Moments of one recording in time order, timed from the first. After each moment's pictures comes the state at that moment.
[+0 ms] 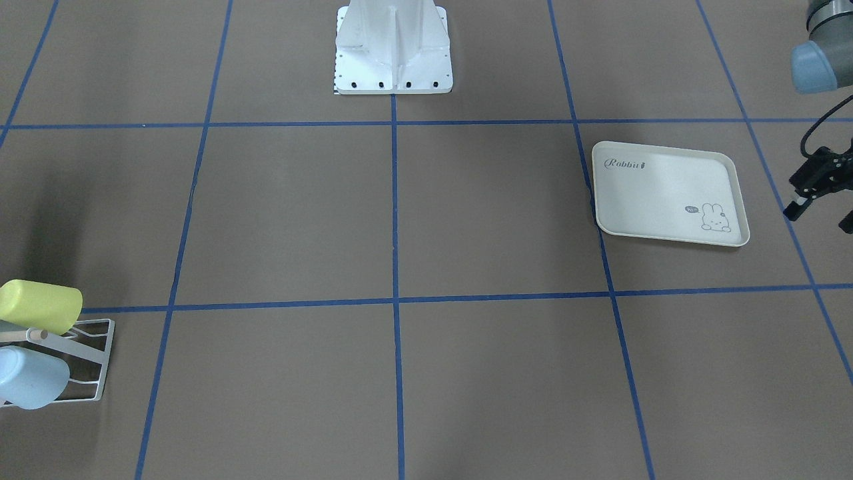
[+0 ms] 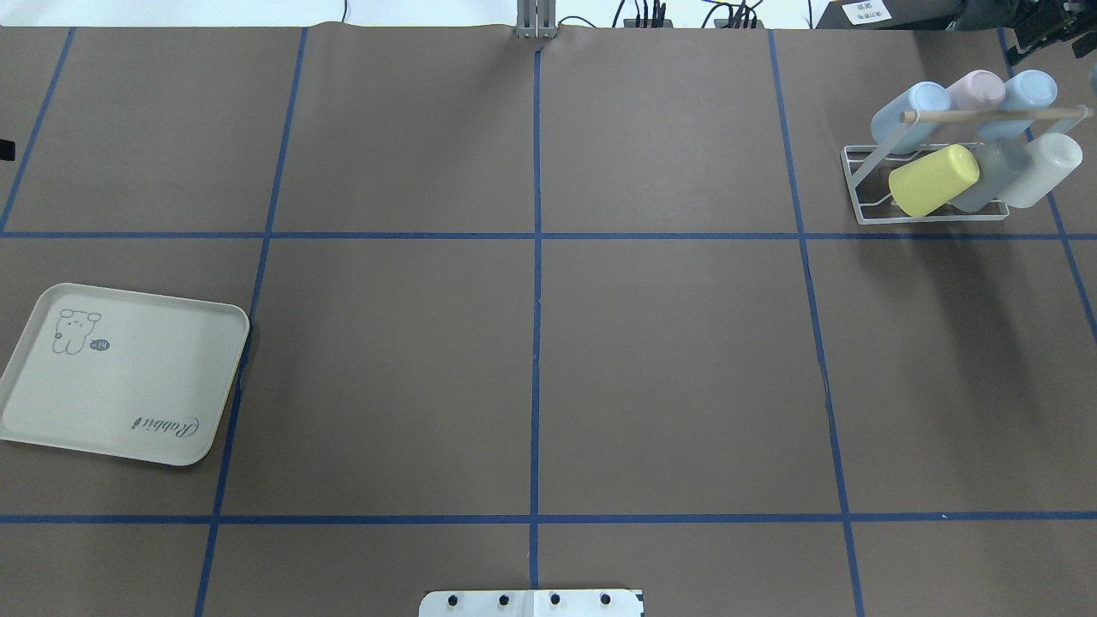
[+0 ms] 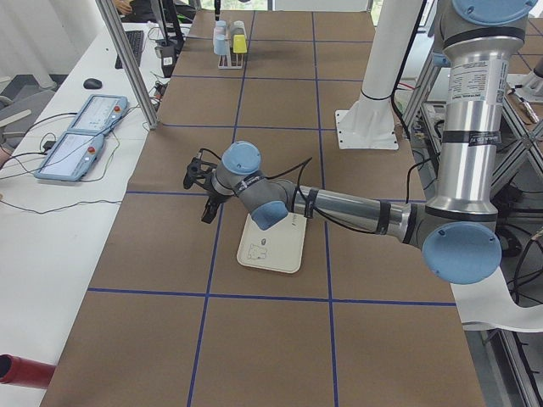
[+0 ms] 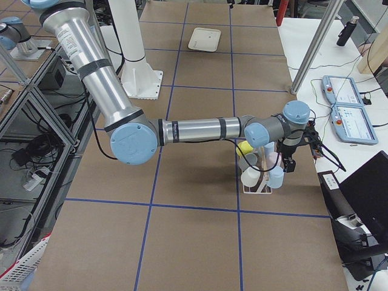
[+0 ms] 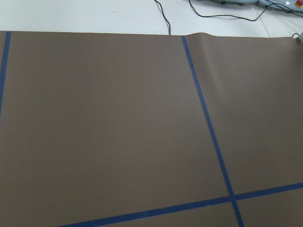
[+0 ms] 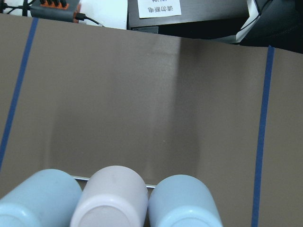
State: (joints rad) left arm -1.32 -1.59 -1.69 -2.29 -2.23 -0.56; right arm 1.42 -1.09 1.21 -1.27 2.30 0.25
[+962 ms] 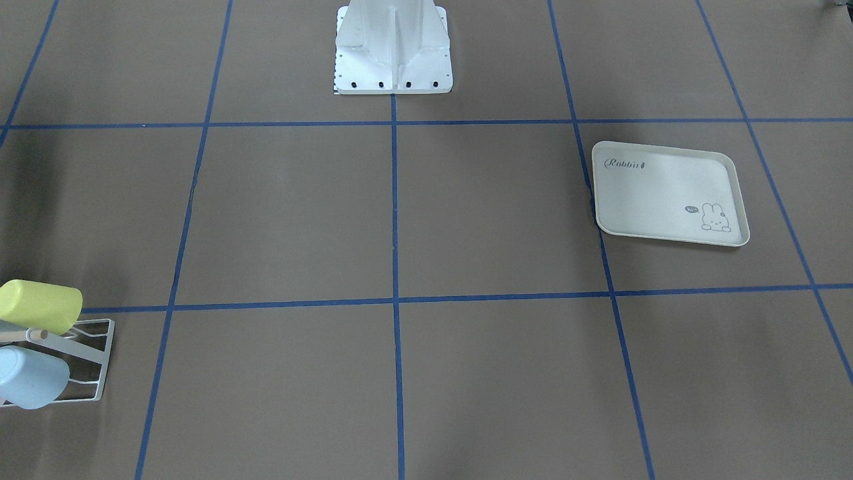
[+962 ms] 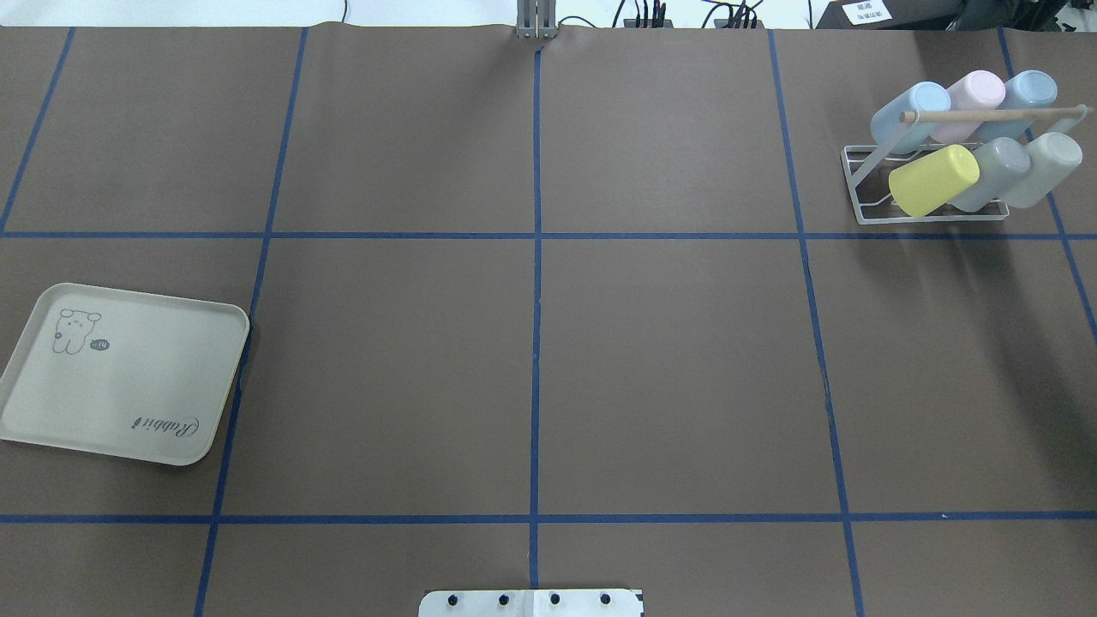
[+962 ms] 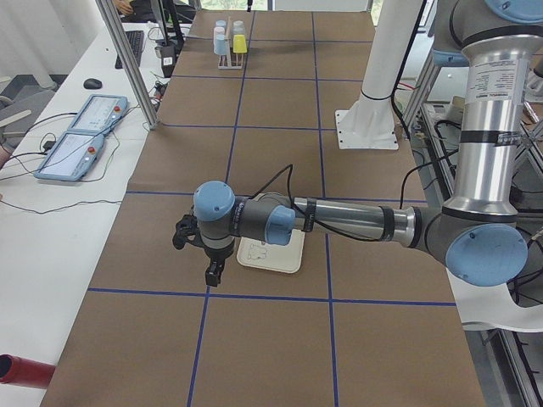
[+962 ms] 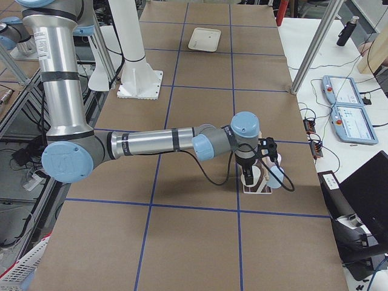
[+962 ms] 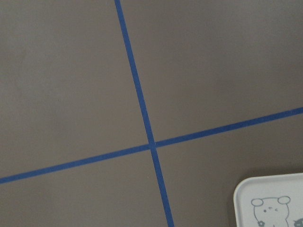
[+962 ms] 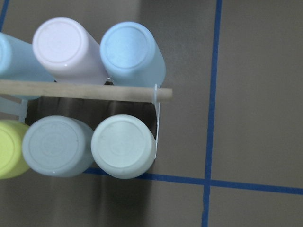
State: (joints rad) left arm -1.54 -1.59 -1.64 -1.60 -2.38 0.03; right arm 1.48 -1.50 1.60 -1.32 2.31 0.24
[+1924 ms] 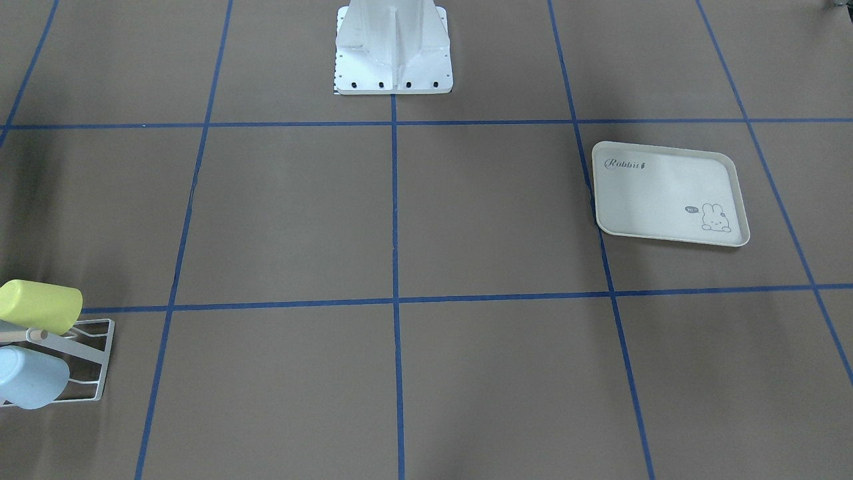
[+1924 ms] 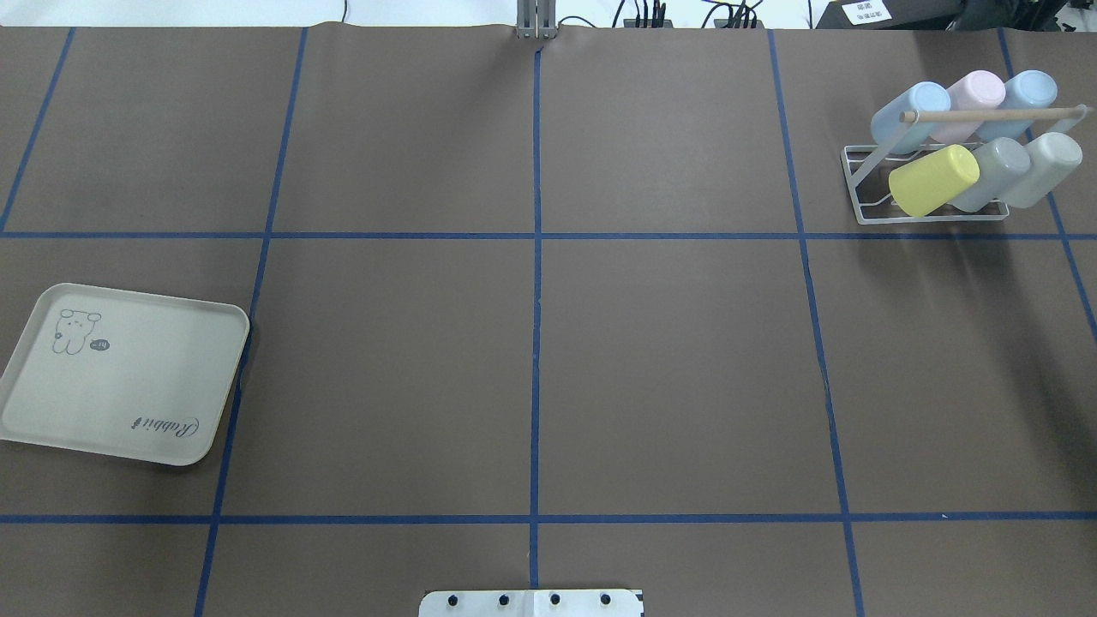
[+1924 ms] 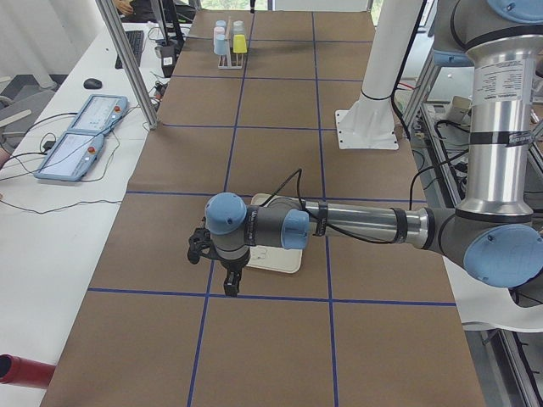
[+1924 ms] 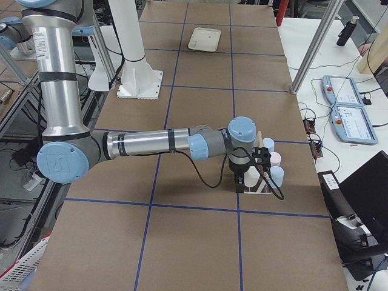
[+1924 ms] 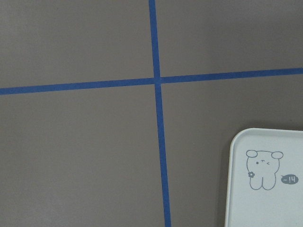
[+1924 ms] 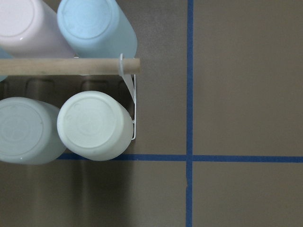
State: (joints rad) left arm -1.55 -1.52 -1.69 -1.59 -2.37 0.04; right arm 1.46 -1.49 1.62 -1.44 2.27 0.24
